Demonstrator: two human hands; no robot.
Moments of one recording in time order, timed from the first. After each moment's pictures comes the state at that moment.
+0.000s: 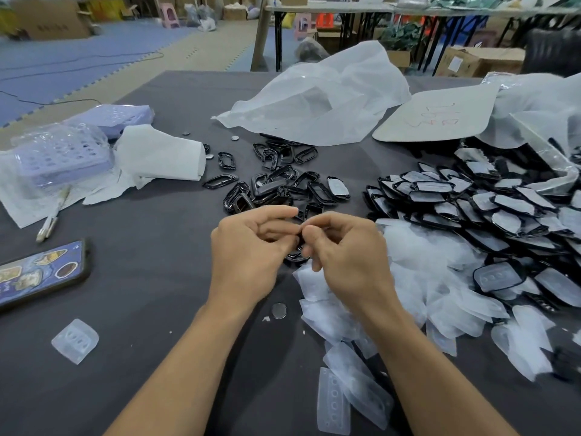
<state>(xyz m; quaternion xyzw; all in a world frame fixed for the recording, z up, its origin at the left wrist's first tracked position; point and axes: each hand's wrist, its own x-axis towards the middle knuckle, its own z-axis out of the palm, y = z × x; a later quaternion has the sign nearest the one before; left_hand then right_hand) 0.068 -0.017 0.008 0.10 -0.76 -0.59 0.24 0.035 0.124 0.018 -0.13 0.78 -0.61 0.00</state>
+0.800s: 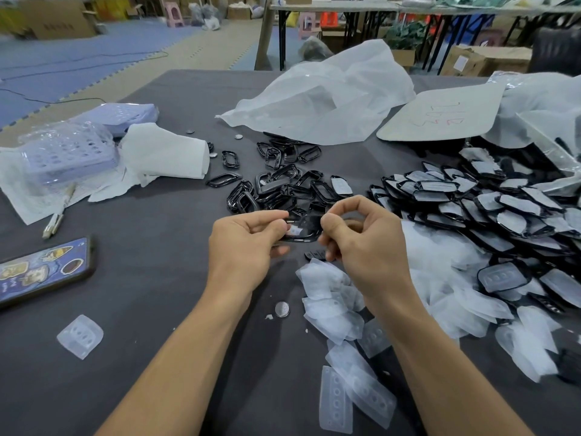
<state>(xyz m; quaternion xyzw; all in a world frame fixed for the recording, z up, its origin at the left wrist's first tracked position) 0.064 -0.023 0.007 0.20 -0.68 -0.68 0.19 0.025 0.136 0.019 -0.10 0.72 -0.68 0.00</state>
